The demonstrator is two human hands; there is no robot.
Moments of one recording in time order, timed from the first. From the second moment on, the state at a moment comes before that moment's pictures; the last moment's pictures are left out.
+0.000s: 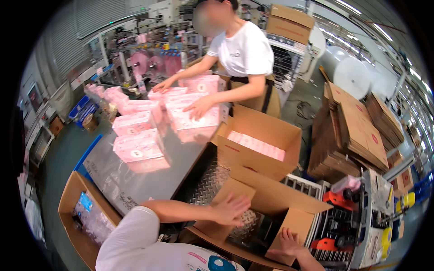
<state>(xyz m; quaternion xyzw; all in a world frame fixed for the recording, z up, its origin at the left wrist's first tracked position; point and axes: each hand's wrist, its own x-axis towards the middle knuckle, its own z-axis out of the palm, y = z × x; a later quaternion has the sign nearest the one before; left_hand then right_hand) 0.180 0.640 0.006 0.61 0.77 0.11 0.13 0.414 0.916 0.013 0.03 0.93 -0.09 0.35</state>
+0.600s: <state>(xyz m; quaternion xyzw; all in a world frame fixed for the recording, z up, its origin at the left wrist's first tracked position) 0.139 0.643 -0.002 0.51 0.85 0.12 -0.01 0.416 0.968 -0.044 0.46 0.48 -0.63 -0.40</state>
